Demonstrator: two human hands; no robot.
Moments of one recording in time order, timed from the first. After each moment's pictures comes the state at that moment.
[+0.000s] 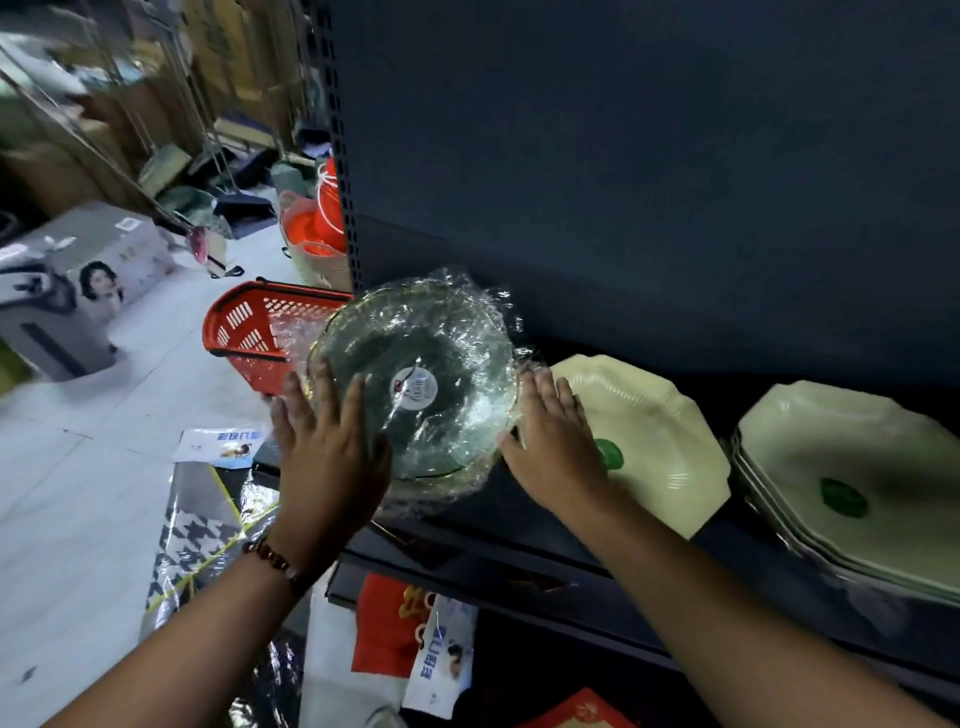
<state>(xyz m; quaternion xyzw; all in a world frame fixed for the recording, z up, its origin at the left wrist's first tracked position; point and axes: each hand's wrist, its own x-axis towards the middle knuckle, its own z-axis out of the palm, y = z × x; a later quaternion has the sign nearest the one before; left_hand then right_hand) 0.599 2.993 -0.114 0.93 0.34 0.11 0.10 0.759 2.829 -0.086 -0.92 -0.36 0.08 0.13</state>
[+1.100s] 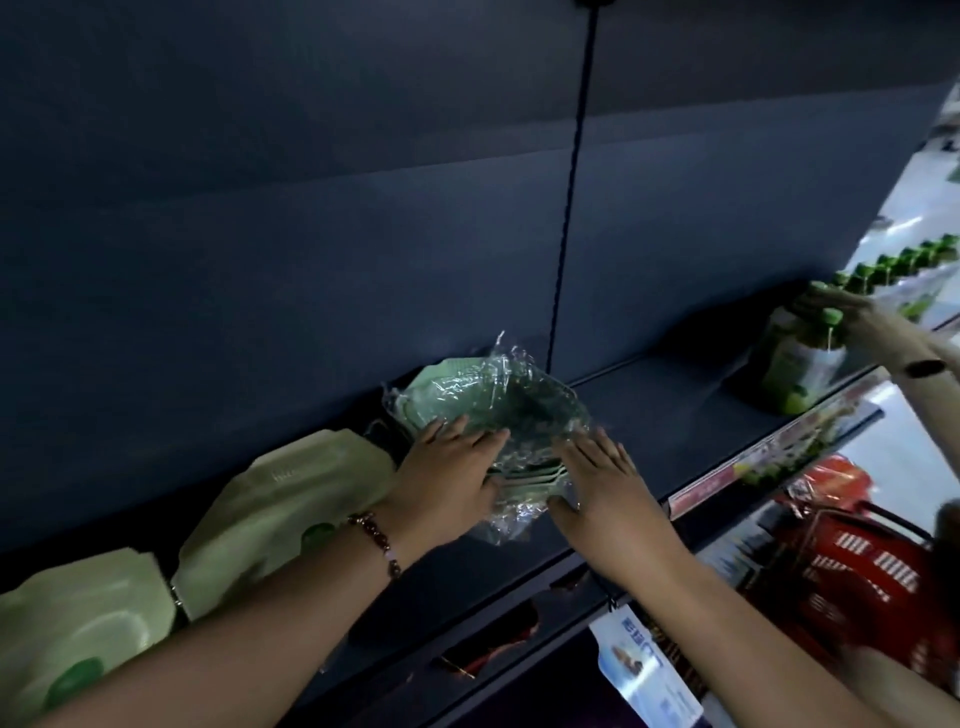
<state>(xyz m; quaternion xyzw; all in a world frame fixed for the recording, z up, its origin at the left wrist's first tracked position) 0.925 2.408 0.021 0.96 -0.28 0.04 0.05 0.872 2.219 0.017 -0.98 -0.07 -0.03 0.16</state>
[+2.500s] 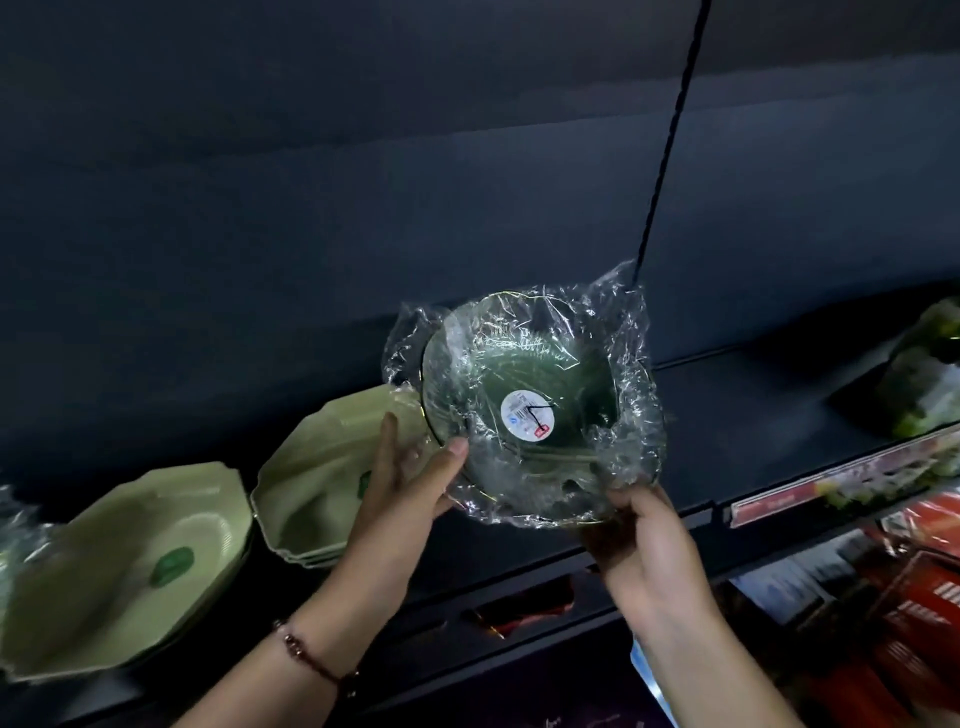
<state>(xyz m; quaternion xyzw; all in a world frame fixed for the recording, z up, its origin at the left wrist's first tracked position) 0.828 2.437 0.038 0.65 0.15 0.03 0.75 0.849 2.250 0.003 -0.38 0.23 0.05 0.90</state>
